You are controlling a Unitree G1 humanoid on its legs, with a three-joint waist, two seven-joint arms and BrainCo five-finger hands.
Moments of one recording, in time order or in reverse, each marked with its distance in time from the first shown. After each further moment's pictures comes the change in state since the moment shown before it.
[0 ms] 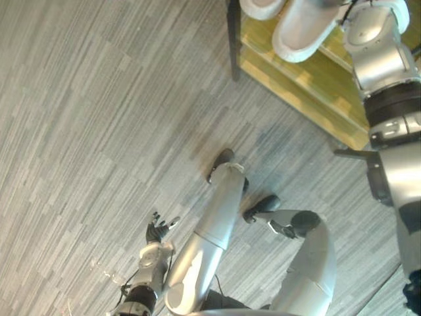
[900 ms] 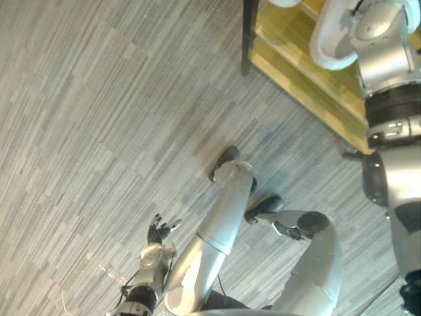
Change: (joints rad) left arm -0.003 -0.006 -0.002 0.014 0.038 0.020 0.001; right arm 0.015 0.018 -0.138 -0.064 -0.124 0.061 -0.073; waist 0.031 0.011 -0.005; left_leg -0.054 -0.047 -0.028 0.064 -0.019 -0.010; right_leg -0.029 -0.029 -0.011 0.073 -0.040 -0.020
